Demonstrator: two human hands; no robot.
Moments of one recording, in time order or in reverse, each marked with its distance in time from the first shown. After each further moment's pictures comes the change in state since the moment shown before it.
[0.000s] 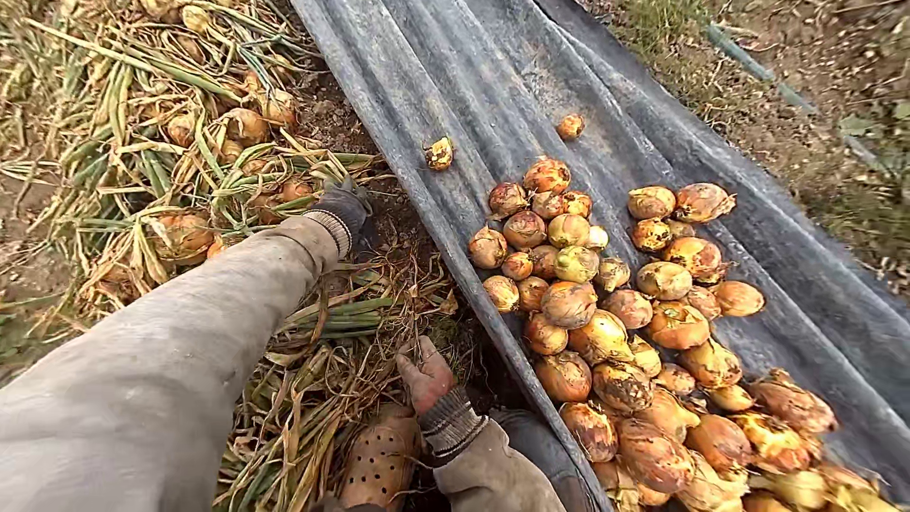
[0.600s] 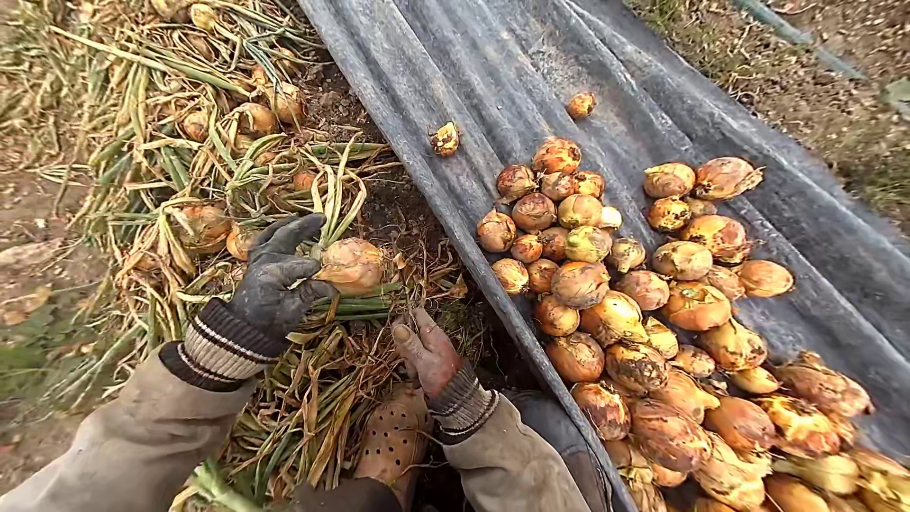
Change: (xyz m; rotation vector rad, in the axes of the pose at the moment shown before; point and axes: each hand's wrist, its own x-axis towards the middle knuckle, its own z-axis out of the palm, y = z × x) left_hand -0.221 -0.022 0.047 -1.003 0.857 0.350; right_hand -0.015 -0.016 0.003 0.055 -0.093 -0.309
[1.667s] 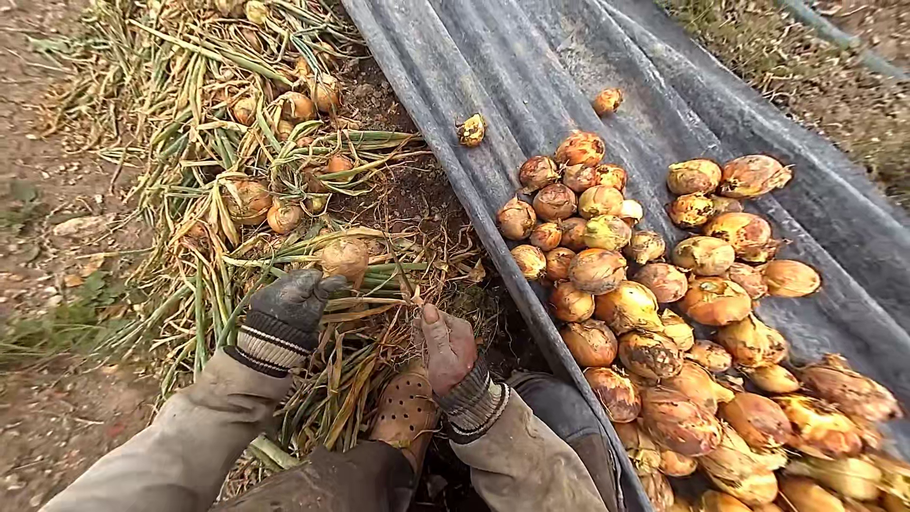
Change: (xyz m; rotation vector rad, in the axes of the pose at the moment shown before) left_hand -0.090 0.036 0.009 0.352 0.172 -0.419; right_hand -0.037 -0.006 0.033 -0.032 0.324 -0.439
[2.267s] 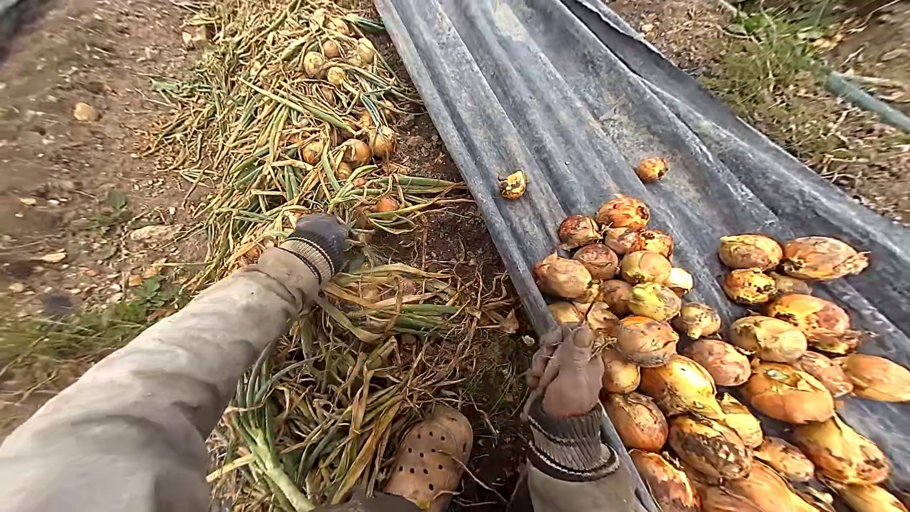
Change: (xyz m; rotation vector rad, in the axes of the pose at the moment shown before) left_hand 0.169 -0.066 0.005 0.716 -0.586 -0.075; right_hand 0.043 -0.002 -0.063 0.109 0.370 0.103
